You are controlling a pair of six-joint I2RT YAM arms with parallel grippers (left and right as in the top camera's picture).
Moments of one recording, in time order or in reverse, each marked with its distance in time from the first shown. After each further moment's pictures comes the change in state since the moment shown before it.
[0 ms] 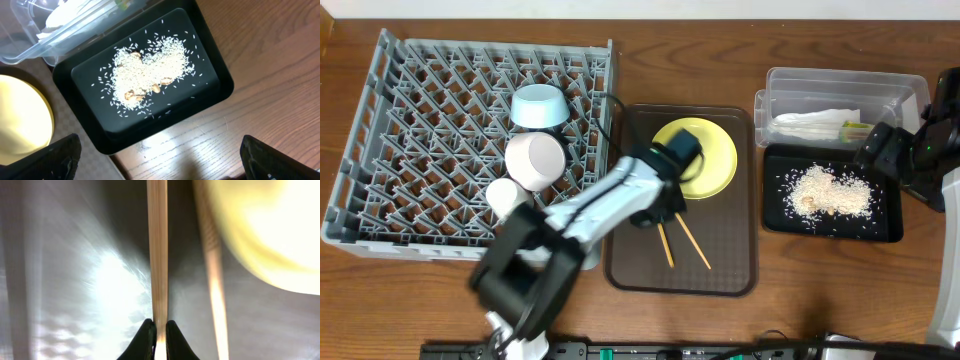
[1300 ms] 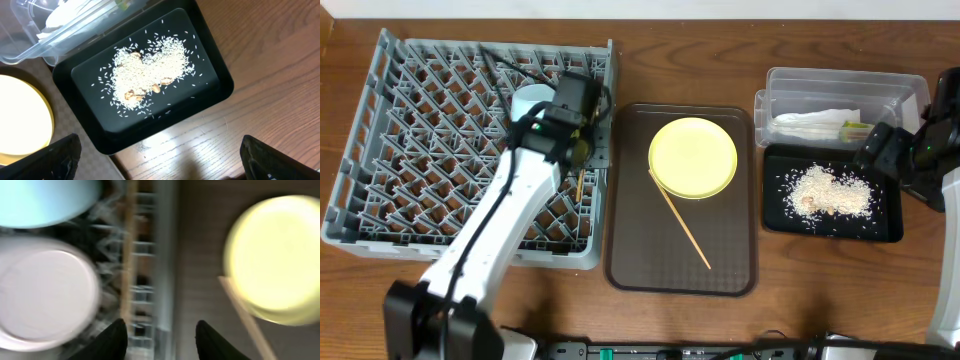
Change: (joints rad) left arm 0.339 -0.303 0.002 0.041 -0.066 0.591; right arm 0.000 0.000 0.000 0.000 0.000 0.000
